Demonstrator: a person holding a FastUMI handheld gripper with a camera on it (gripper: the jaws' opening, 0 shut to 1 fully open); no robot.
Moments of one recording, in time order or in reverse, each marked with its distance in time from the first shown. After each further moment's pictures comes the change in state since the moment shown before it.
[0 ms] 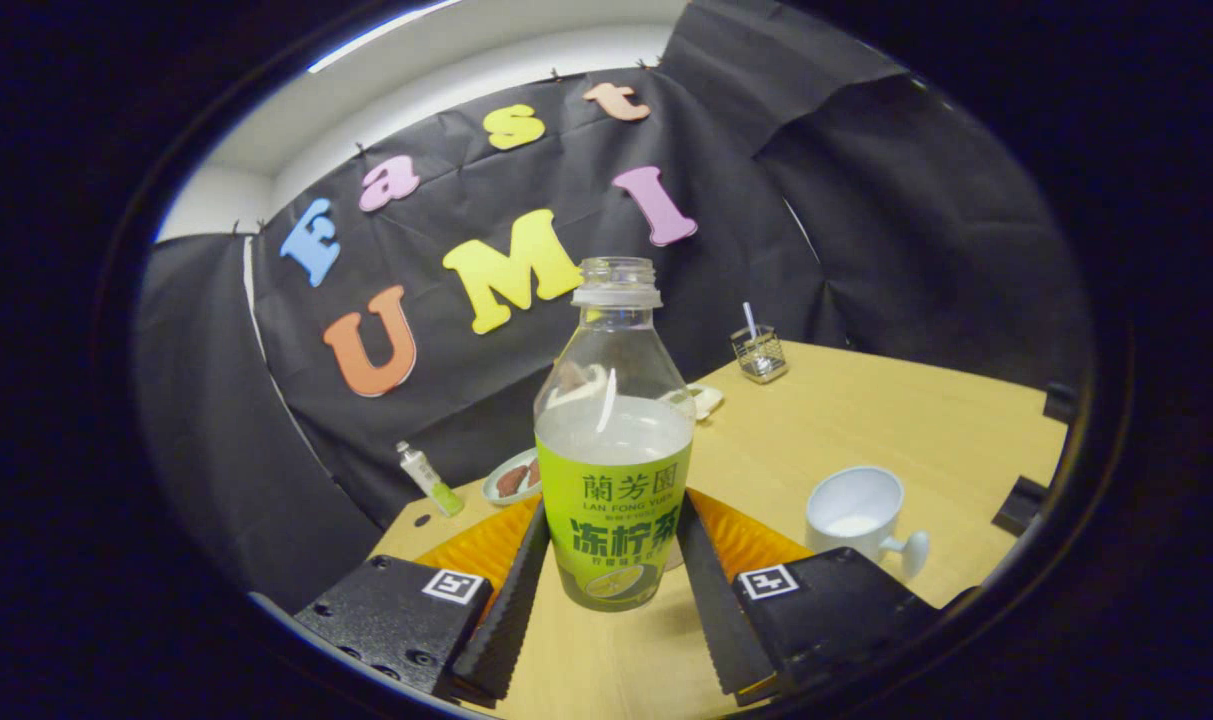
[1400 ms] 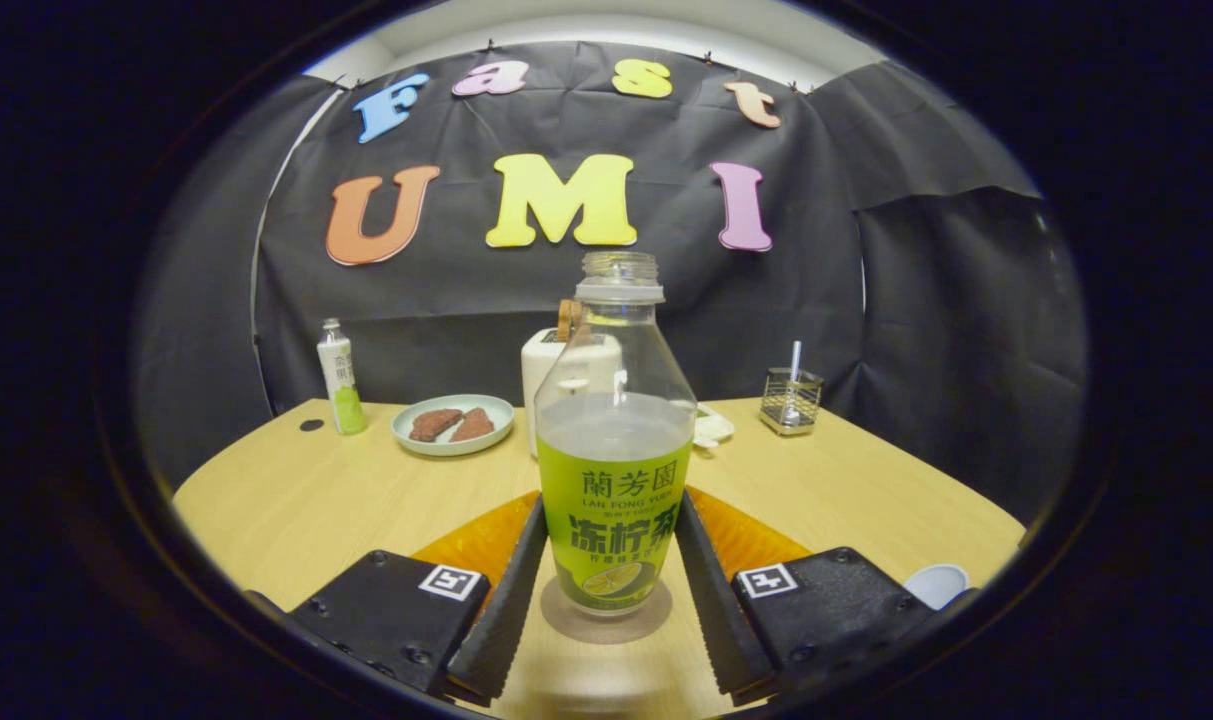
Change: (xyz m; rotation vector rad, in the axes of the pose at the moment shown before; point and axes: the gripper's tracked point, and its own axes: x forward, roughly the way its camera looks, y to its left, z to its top) arm 0.142 -0.006 -0.034 -0.336 0.028 -0.084
